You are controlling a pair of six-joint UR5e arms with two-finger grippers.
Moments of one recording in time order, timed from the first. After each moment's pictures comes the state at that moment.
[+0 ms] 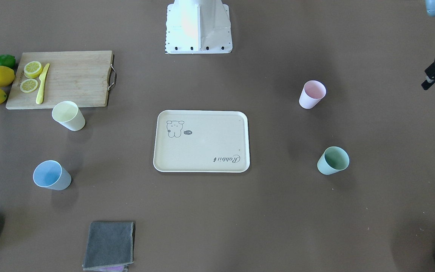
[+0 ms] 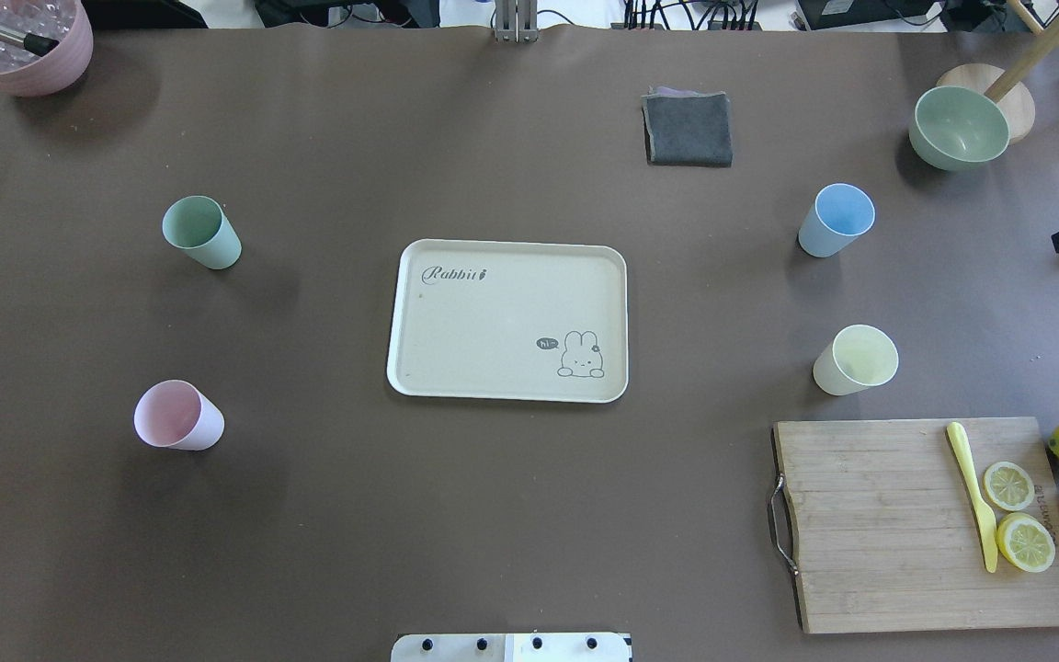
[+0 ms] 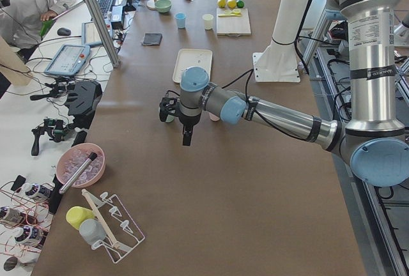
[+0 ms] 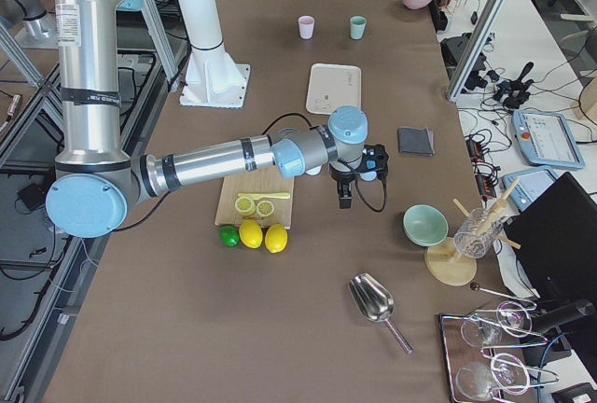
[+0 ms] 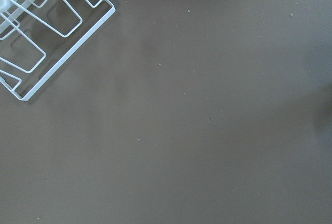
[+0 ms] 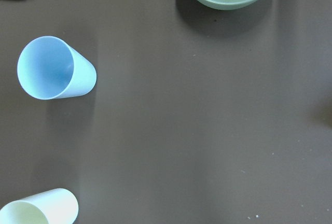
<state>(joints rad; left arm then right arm) -1.28 -1.44 -2.00 -1.79 -2.30 -0.58 1.29 -1.58 1.83 -1.40 2.41 0.43</state>
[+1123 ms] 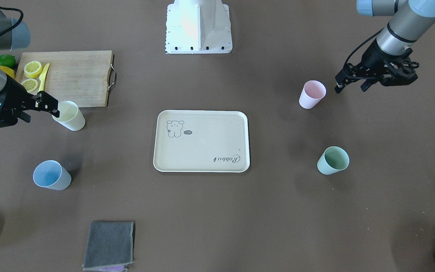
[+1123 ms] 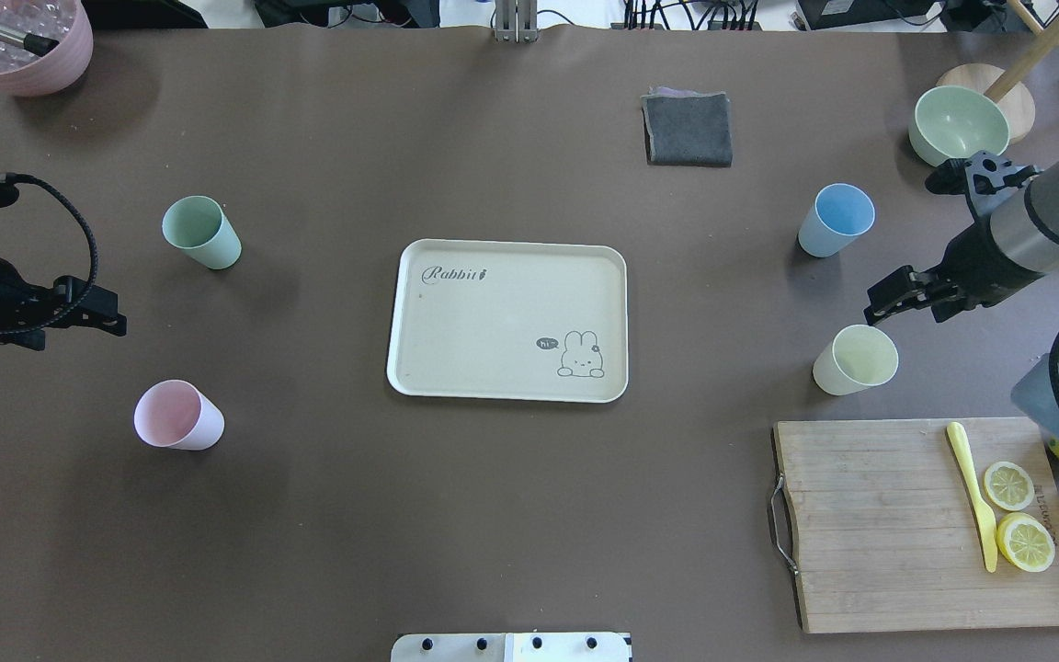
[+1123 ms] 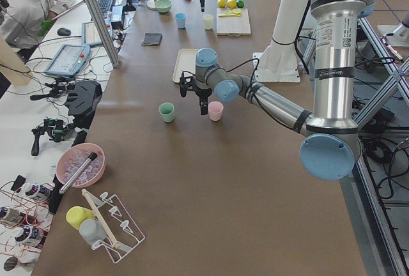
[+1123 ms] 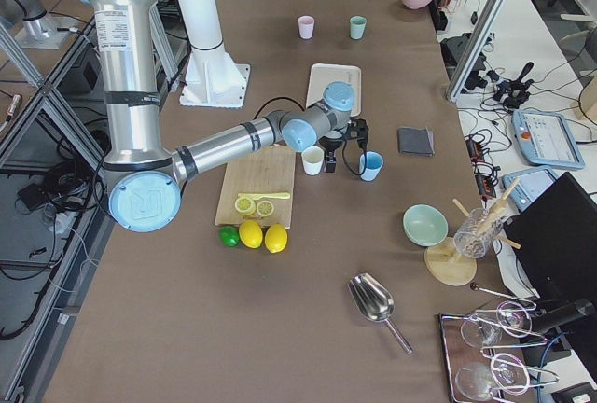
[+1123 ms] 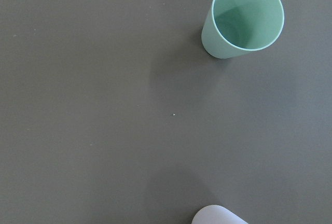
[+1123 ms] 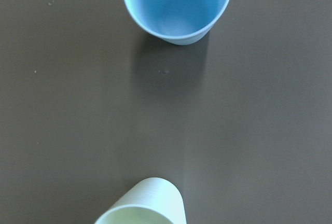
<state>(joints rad) -0.90 -1.55 -2.06 -1.86 -2.16 -1.09 0.94 -1.50 1.84 -1.33 2.28 0.73</state>
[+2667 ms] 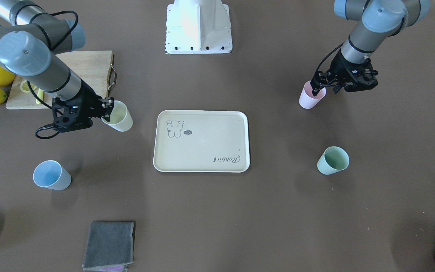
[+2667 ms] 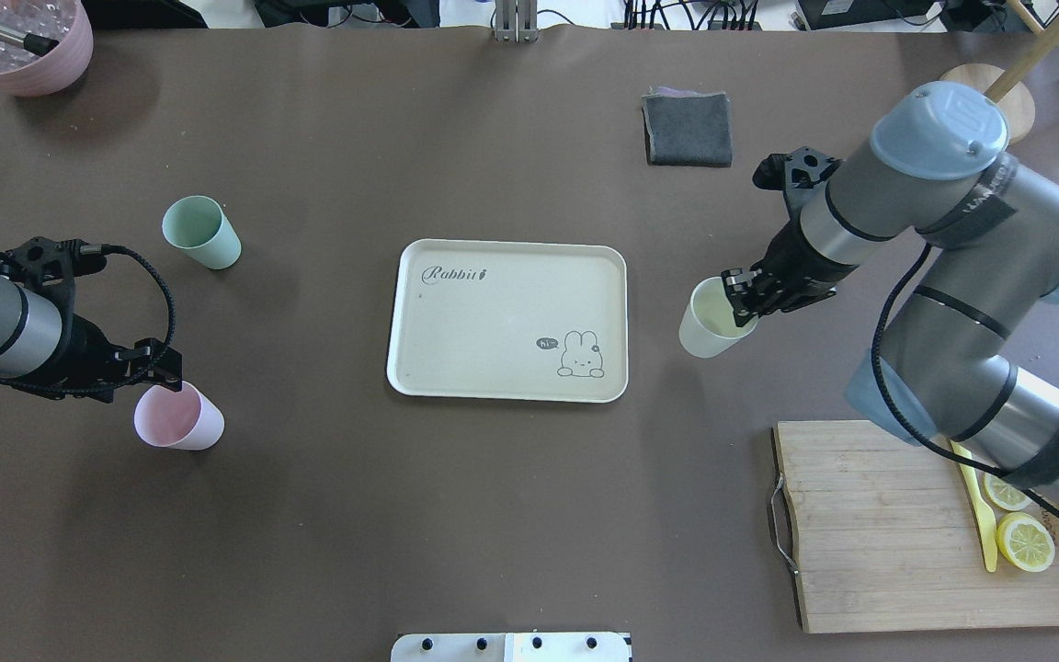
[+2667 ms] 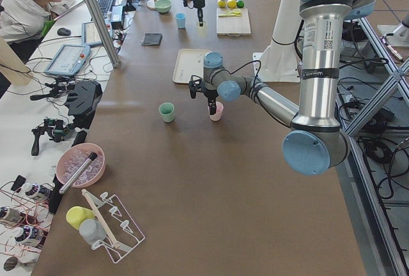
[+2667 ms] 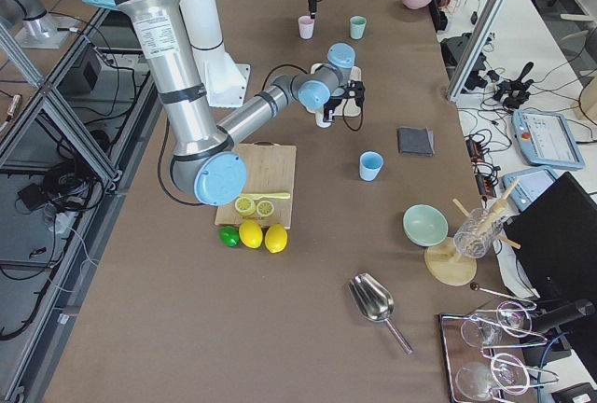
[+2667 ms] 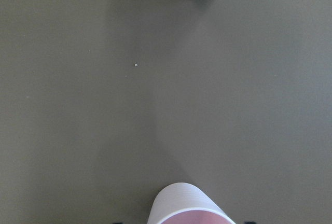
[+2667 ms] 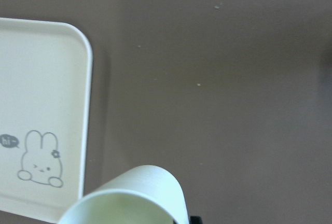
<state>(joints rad) -0.72 -1.56 -2.02 -1.86 -2.05 -1.19 0.76 -1.19 1.78 -1.42 2.23 0.98</state>
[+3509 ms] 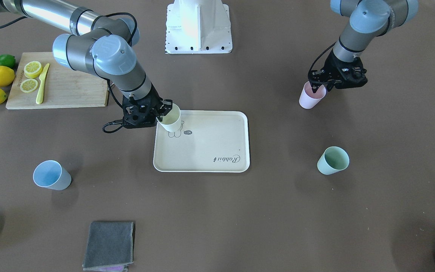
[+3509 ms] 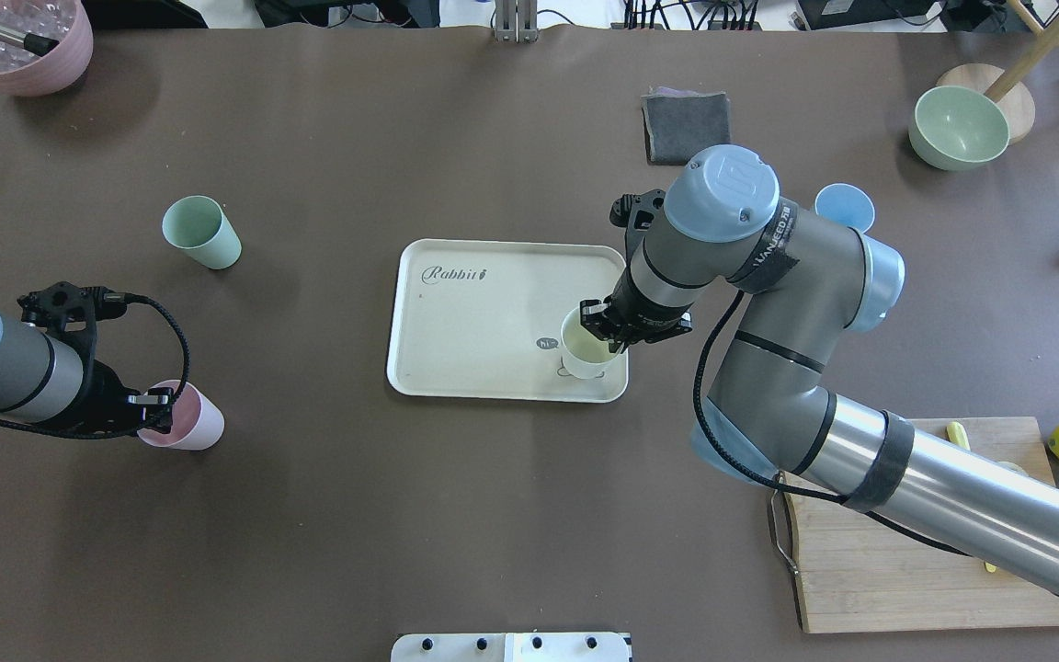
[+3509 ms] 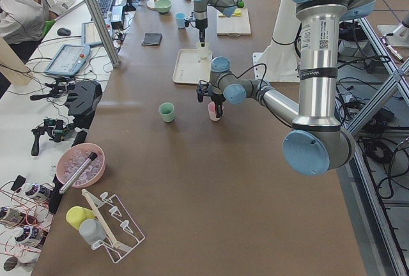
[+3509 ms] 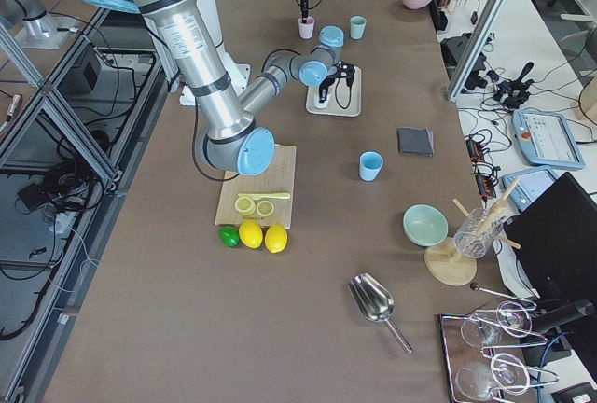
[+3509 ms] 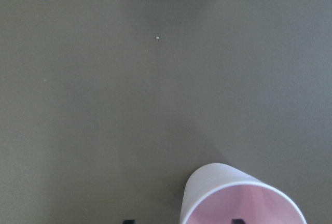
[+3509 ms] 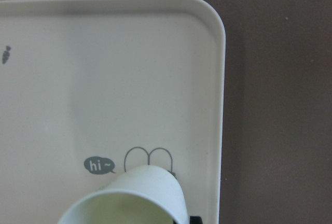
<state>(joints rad) -0.62 -1.53 -2.02 -1.86 -1.98 -1.21 0.61 -0.98 1.61 -1.41 2.08 1.18</state>
